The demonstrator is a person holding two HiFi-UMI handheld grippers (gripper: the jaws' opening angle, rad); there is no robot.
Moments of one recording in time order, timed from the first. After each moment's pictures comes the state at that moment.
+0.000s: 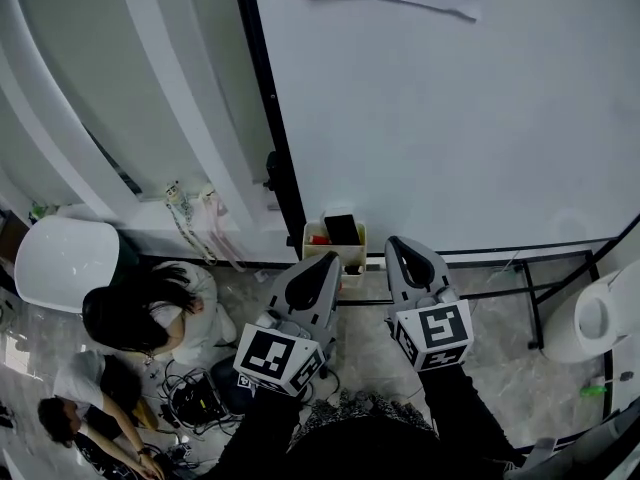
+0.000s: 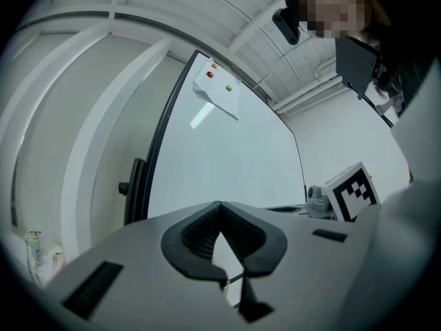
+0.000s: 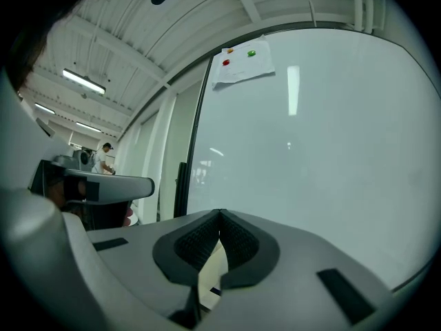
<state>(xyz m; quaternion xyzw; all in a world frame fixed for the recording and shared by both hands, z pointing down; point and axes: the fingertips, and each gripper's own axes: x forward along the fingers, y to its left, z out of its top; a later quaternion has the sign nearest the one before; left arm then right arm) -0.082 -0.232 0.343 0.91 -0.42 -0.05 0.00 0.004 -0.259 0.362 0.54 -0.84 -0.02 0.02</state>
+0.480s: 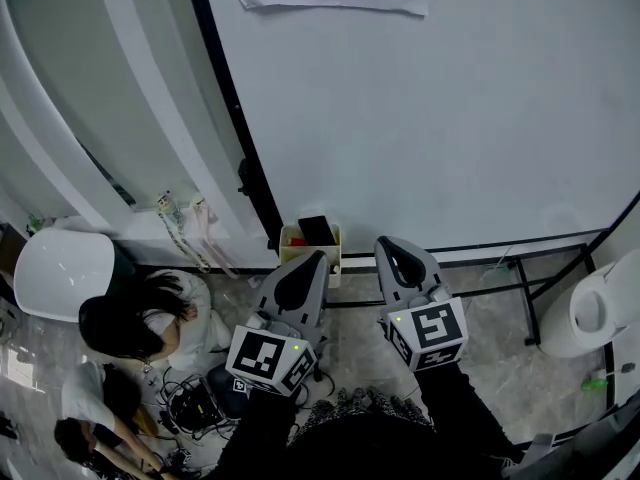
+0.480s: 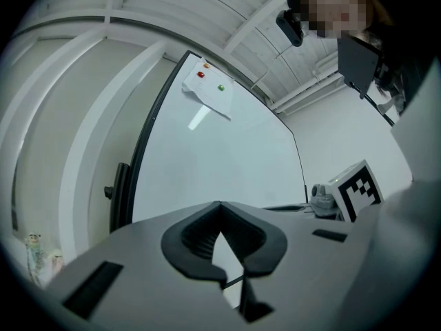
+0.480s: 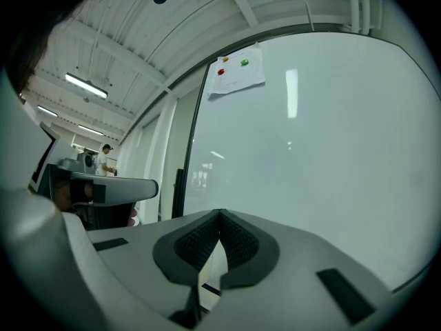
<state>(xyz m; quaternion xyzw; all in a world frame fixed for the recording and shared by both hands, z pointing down) -0.054 -0.223 0.334 0.90 -0.43 -0.05 -0.01 0.035 -0.245 0.351 0.54 -0.84 -0.03 0.01</state>
